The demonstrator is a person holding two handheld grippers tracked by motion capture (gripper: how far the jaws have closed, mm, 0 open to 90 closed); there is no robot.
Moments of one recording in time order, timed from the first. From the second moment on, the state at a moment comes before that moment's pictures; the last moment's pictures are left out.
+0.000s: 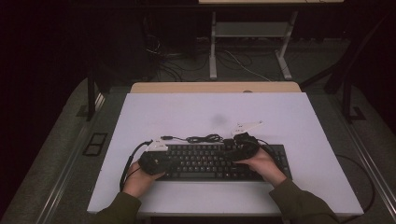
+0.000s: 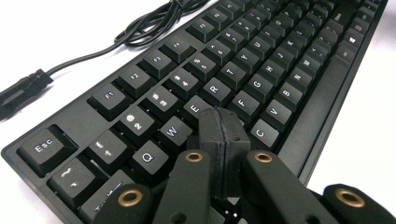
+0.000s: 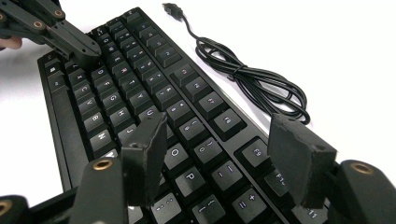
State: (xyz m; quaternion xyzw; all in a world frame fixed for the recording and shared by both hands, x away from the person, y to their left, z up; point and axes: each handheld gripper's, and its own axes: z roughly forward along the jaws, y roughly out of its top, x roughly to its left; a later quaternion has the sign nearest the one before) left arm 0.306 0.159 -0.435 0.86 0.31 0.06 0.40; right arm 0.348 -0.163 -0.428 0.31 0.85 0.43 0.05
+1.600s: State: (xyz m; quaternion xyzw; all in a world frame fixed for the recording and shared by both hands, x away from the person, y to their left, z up) left arm 0.301 0.152 -0.427 0.84 0.31 0.05 0.44; right arm 0.339 -0.178 -0.422 0.32 0.83 0.45 0.05
